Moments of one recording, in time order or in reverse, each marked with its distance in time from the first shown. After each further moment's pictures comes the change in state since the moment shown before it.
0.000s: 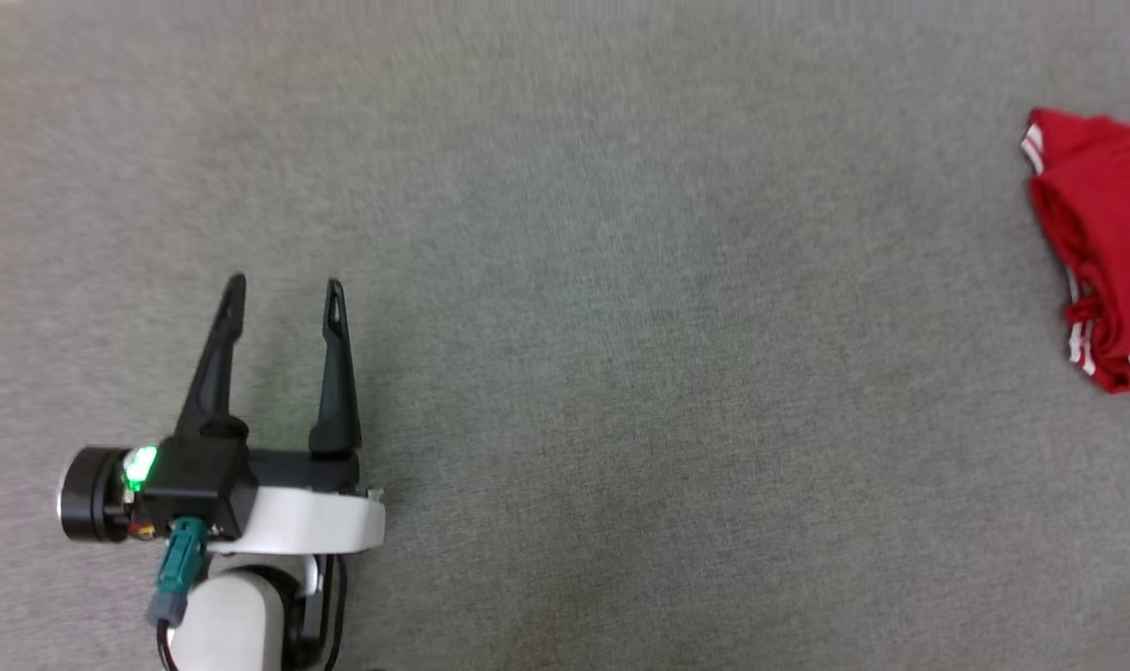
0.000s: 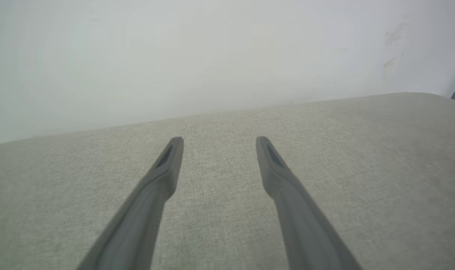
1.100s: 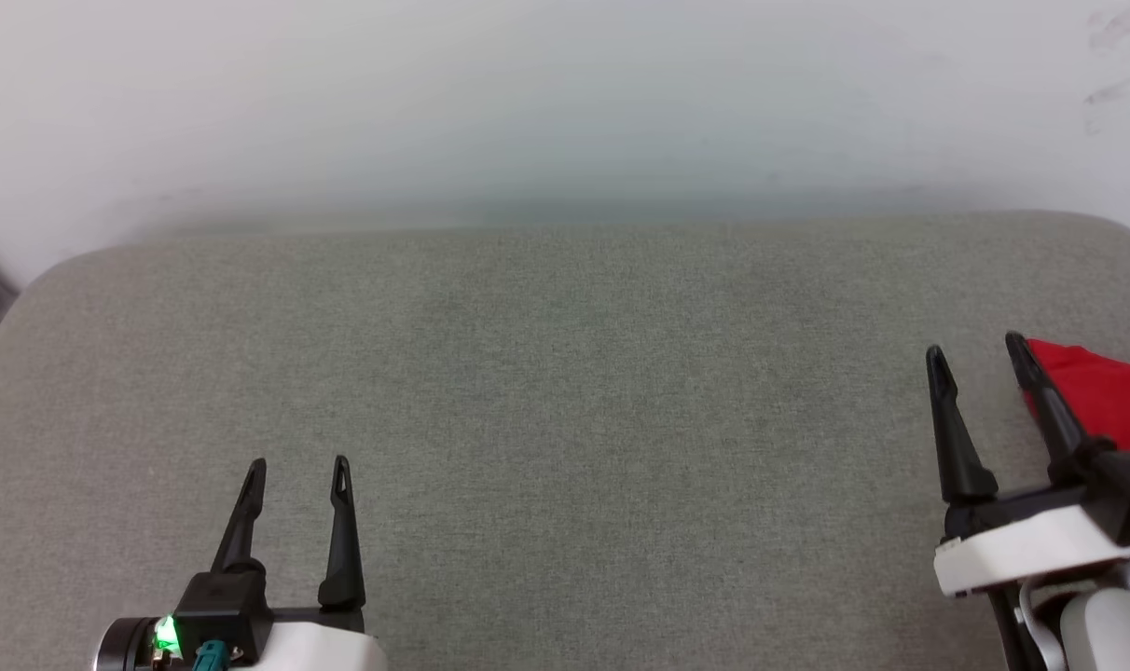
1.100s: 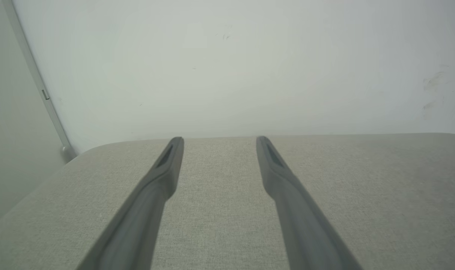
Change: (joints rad) left arm 0.248 -0.035 0.023 0.061 -0.034 0.018 0.000; right arm 0.761 0.634 -0.305 -0.718 -0.191 0.000 -0.306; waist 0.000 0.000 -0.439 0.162
